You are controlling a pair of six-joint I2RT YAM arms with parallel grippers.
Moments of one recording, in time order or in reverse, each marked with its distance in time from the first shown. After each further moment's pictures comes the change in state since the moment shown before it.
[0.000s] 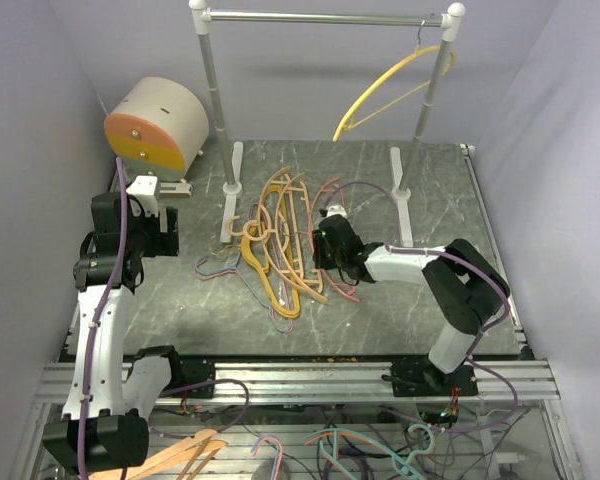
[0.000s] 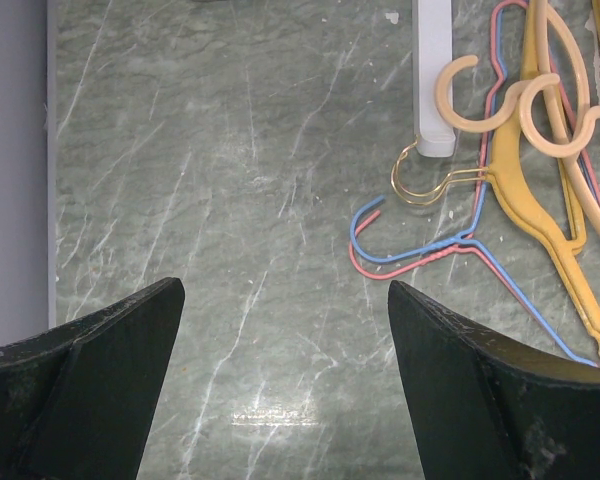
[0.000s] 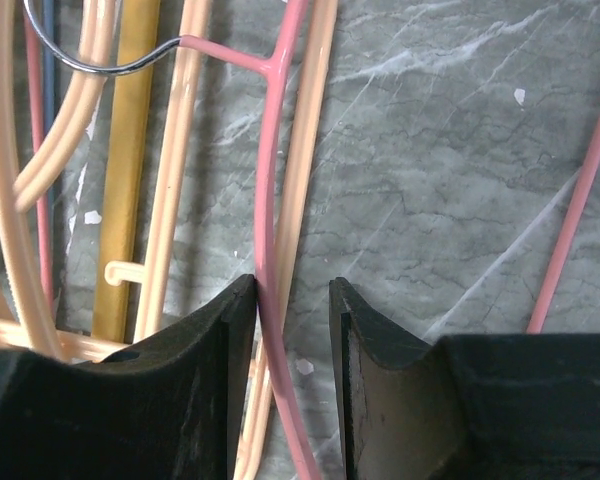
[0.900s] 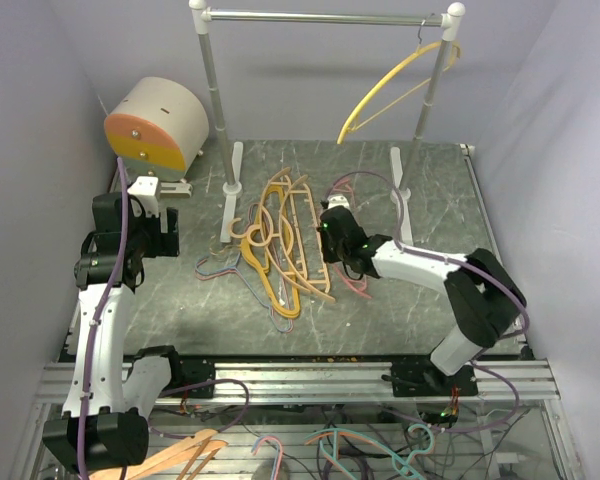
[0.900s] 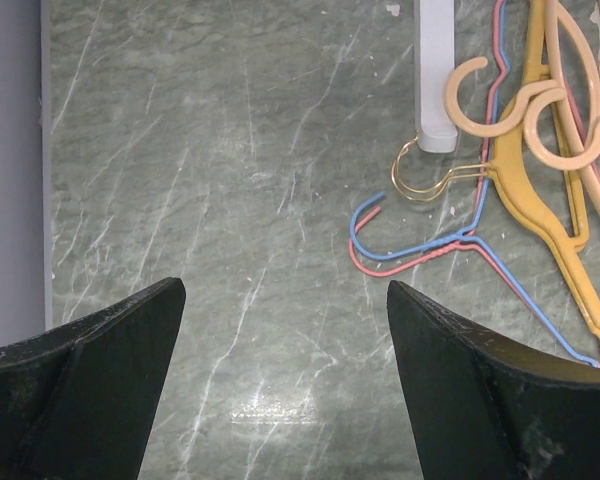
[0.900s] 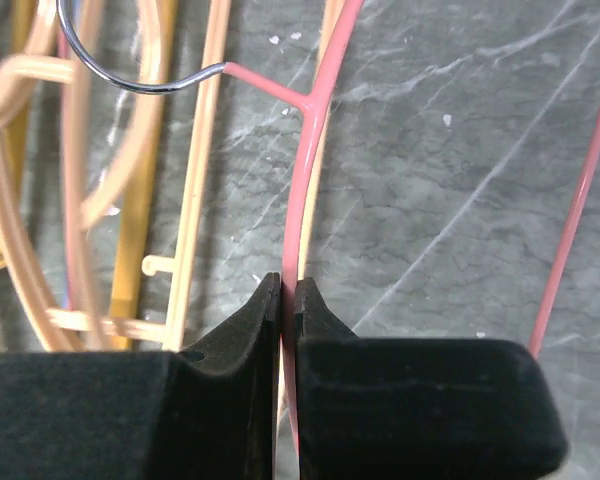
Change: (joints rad) left arm 0.000 0.006 -0.007 0.001 0.000 0.000; right arm 0.013 -0.072 0.075 -0.171 0.068 -0.052
